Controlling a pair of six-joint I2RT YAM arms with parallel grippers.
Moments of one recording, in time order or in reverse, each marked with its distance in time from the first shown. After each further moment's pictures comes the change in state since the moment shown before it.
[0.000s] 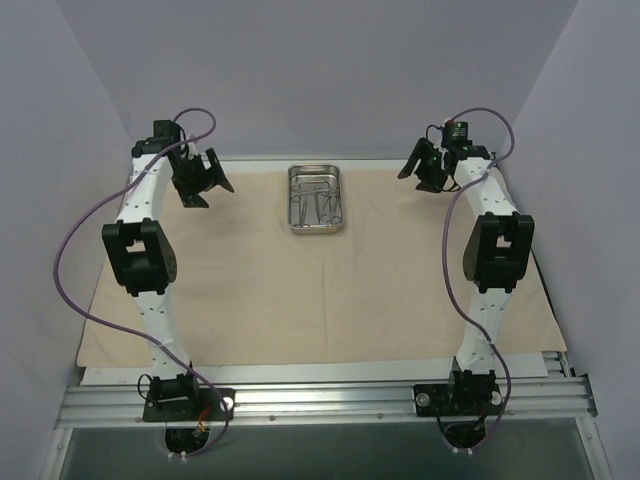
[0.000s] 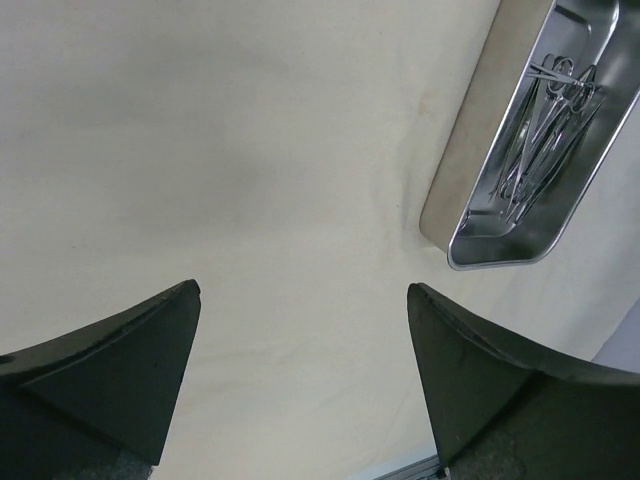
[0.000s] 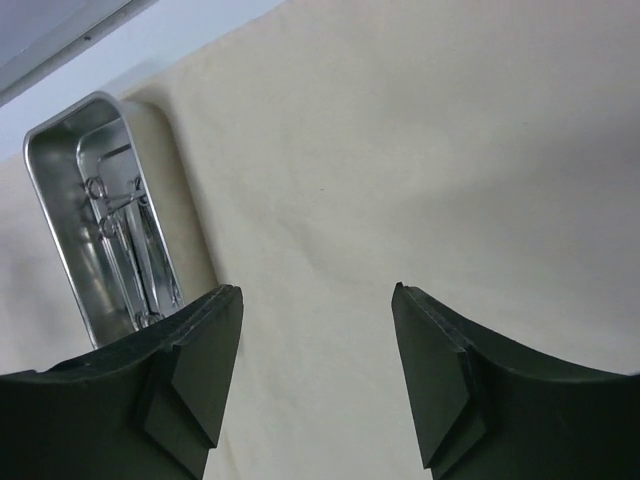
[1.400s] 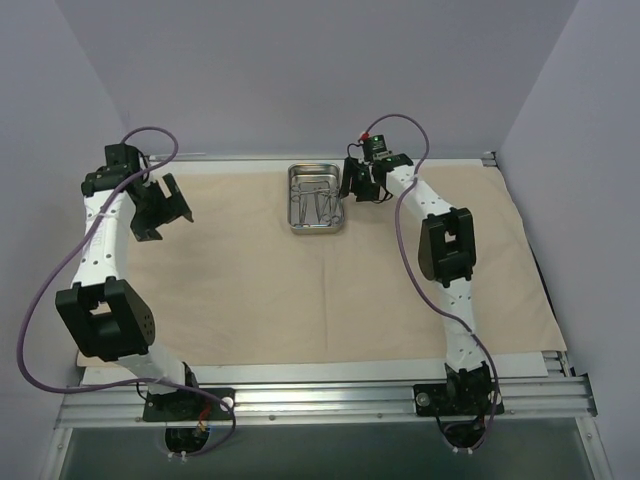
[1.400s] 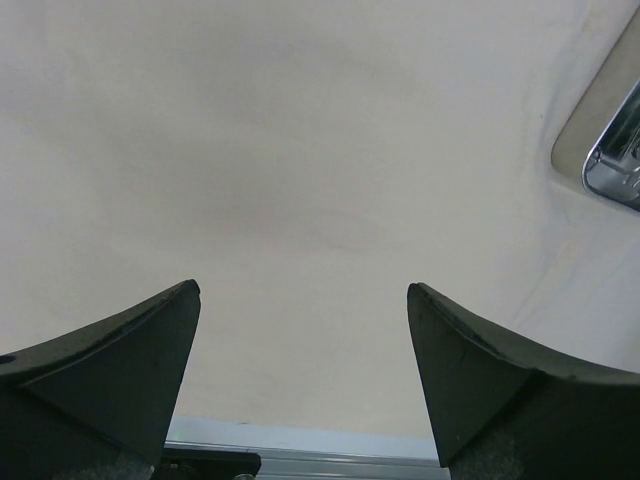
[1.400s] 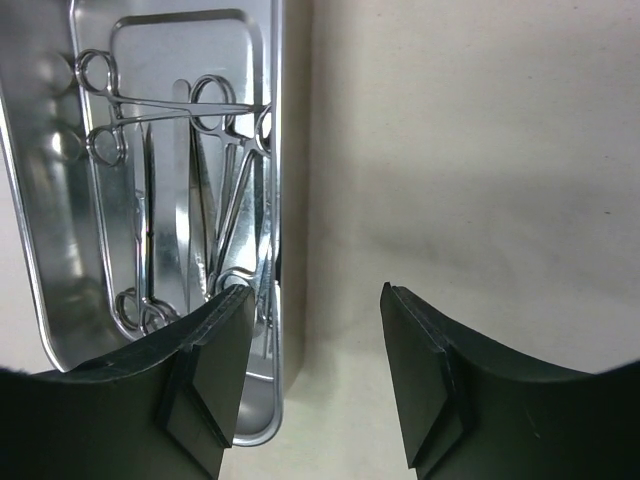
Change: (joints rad) left arm 0.069 -0.572 -0.523 -0.028 -0.257 0.041; right arm 0.325 0.222 0.178 0.015 0.113 -0.093
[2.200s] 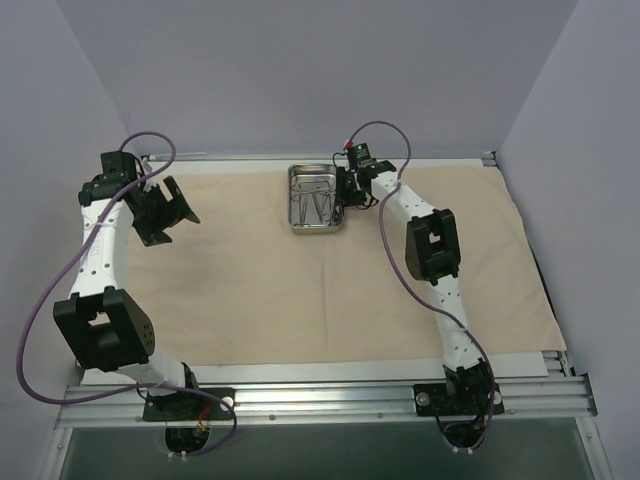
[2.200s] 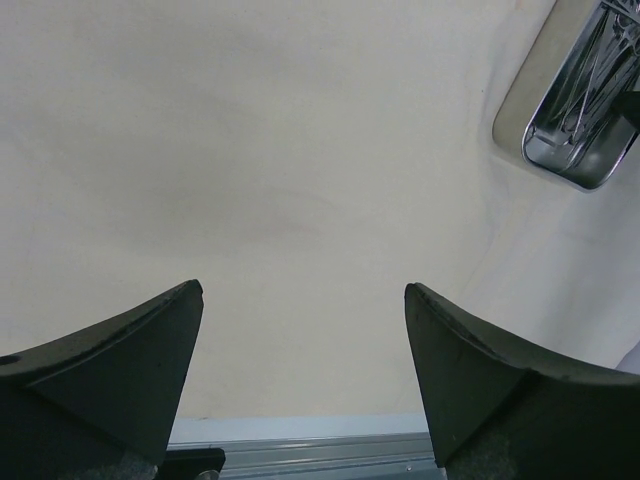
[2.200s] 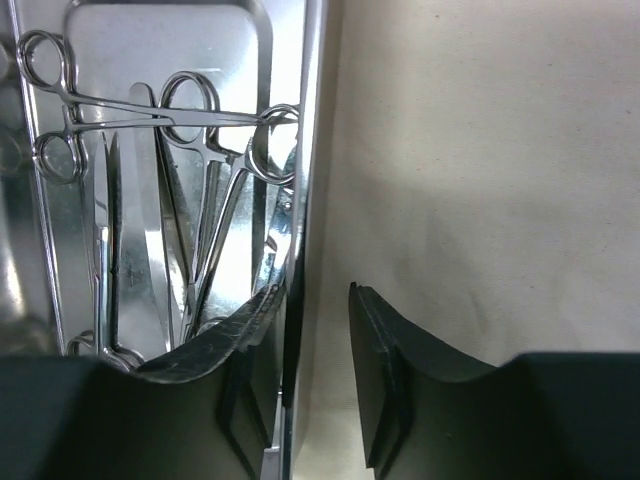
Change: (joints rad) left arm 0.059 -0.064 -0.095 0.047 0.157 -0.047; right arm 0.055 0.126 0.093 0.010 0.051 -0.042
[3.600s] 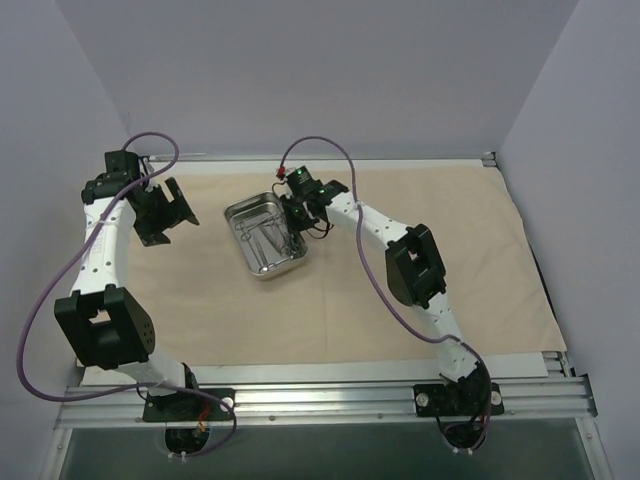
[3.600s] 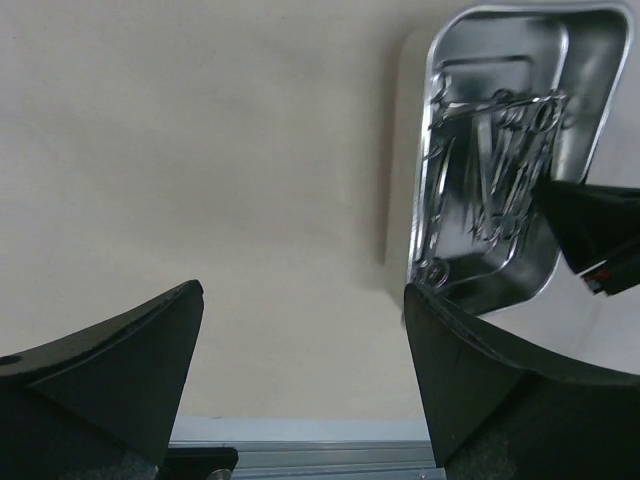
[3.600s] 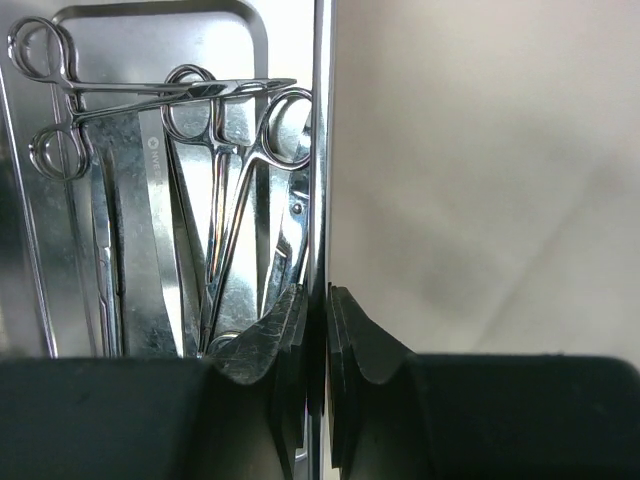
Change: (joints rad) left arm -0.016 0.008 0.011 -0.013 -0.054 0.016; right arm 0.290 -0.153 -0.114 -0.028 0.052 -0.081
